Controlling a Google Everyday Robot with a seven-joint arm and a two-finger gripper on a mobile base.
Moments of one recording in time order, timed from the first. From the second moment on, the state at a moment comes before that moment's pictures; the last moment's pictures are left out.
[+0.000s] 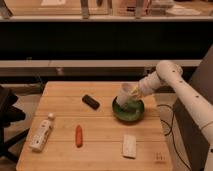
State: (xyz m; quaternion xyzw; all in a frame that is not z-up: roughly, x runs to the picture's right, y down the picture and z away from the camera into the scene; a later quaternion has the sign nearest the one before) arm 0.182 0.051 0.835 -0.11 -0.37 -0.39 0.84
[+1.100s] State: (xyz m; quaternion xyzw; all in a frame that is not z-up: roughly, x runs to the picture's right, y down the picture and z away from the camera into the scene) arm 0.189 0.054 0.837 -0.11 -0.37 -0.38 0.84
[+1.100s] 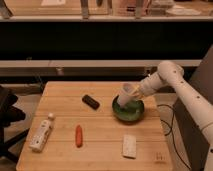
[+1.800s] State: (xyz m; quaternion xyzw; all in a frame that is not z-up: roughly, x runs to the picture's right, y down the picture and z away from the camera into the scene) arm 0.192 0.054 0.838 -0.11 -0.37 -0.38 0.84
